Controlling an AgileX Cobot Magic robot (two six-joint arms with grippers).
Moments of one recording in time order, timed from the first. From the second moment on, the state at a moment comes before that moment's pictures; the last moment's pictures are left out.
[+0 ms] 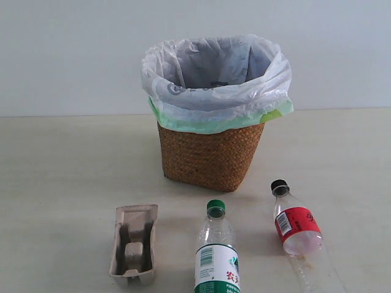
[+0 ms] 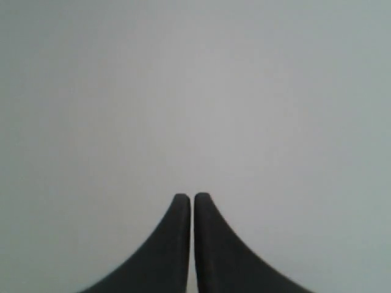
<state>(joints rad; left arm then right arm) 0.10 0.00 0.00 -0.02 0.31 0.06 0.00 0.18 -0.58 -0.19 0.09 0.42</state>
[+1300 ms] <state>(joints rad) 0.10 0.00 0.00 -0.02 0.31 0.06 0.22 1.51 -0.93 0.48 0.87 -0.40</state>
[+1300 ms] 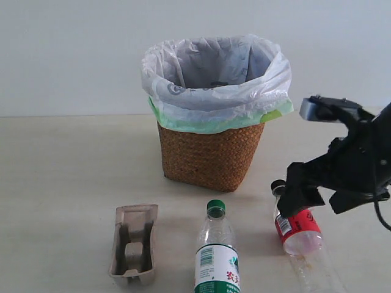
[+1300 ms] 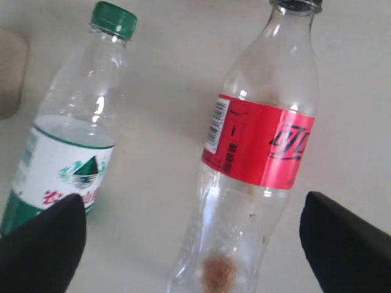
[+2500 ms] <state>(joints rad) 0.10 0.00 0.00 -0.02 0.31 0.06 0.31 1.81 -0.94 0.35 0.67 -0.23</state>
